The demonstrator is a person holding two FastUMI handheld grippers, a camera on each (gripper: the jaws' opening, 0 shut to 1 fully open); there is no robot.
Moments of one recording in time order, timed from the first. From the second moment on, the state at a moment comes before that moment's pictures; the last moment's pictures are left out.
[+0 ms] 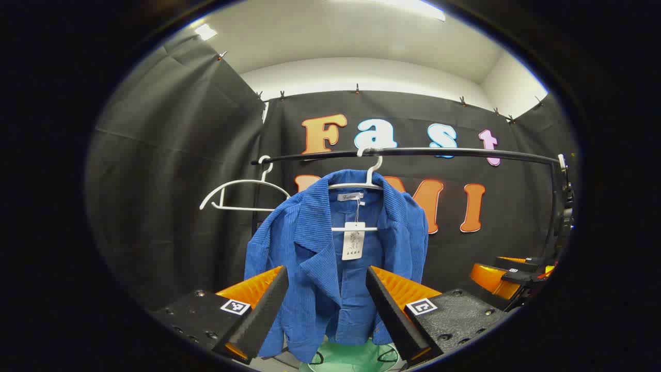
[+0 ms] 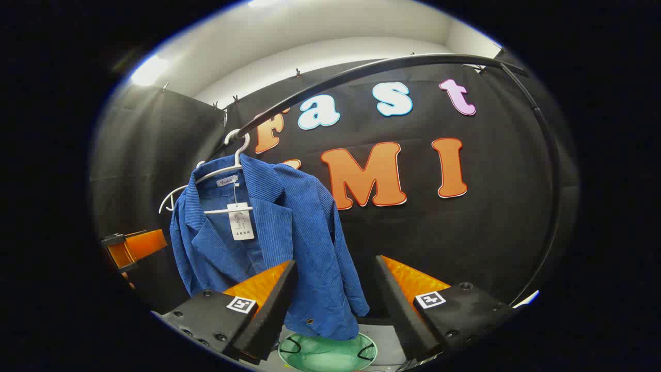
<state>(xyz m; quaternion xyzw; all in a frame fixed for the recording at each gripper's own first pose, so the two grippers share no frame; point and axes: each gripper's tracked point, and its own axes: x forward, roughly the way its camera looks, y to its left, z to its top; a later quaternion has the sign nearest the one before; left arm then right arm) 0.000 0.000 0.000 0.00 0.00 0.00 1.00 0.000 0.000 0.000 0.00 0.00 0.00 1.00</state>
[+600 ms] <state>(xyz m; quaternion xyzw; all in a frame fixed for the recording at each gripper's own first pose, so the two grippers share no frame) 0.037 0.003 -0.018 -0.03 0.01 -0.07 1.00 0.004 0.034 0.002 -0.01 -0.01 -0.04 1.00</state>
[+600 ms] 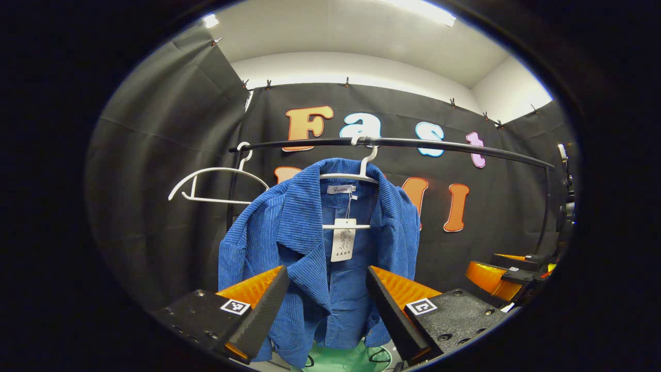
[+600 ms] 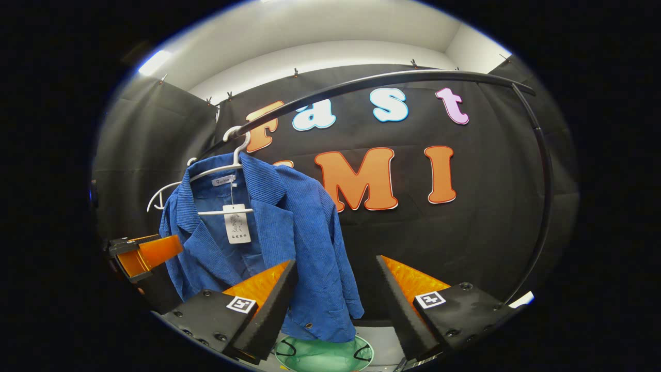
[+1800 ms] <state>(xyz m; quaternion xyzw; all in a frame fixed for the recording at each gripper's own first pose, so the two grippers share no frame) 0.041 0.045 -0.032 -0.05 0.02 -0.02 1.00 0.128 0.136 -0.004 -0.03 -0.01 0.05 1.00</state>
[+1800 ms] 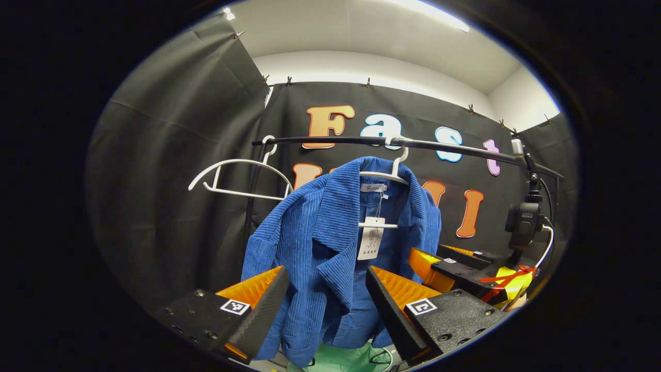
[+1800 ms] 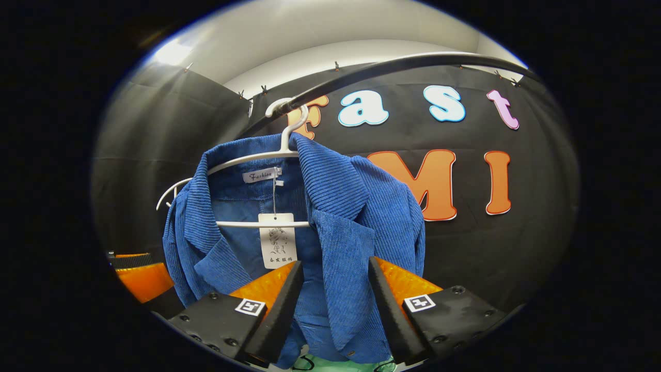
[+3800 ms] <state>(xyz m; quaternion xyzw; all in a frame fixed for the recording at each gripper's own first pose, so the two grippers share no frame) 0.113 0.035 -0.052 -0.10 0.11 -0.03 0.99 0.163 0.096 0.019 0.21 0.04 0.23 0.95</state>
